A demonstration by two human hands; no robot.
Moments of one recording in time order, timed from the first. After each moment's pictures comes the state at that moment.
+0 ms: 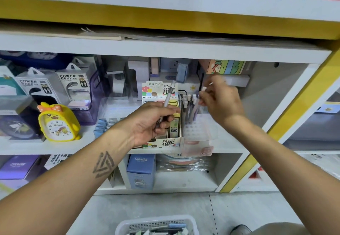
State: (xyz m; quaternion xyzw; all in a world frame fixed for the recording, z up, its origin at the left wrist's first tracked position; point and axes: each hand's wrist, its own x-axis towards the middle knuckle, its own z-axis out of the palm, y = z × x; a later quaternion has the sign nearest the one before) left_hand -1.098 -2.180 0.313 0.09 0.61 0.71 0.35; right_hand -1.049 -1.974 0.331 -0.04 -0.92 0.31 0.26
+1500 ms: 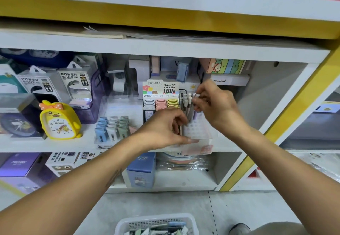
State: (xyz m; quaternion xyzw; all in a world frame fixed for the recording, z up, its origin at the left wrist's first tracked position) left_hand -1.075 -2.170 0.299 0.35 0.84 0.40 0.09; right_hand -1.042 -1.982 0.321 0.00 -0.91 0.33 0.24
